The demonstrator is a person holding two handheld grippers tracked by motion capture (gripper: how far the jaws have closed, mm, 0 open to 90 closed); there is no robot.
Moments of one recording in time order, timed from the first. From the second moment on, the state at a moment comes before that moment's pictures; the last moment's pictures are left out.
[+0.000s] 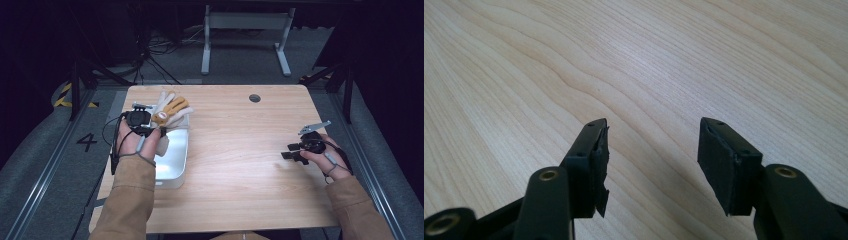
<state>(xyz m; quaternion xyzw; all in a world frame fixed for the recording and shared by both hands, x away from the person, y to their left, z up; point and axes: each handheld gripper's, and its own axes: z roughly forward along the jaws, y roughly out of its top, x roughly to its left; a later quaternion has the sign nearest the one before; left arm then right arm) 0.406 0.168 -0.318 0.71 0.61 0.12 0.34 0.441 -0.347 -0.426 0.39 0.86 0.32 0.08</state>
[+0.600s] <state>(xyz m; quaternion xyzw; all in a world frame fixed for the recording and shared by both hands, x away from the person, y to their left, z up) 0.410 0.185 -0.332 0.67 0.65 0.13 0.34 0.438 -0.344 -0.422 0.39 0.86 0.32 0.08</state>
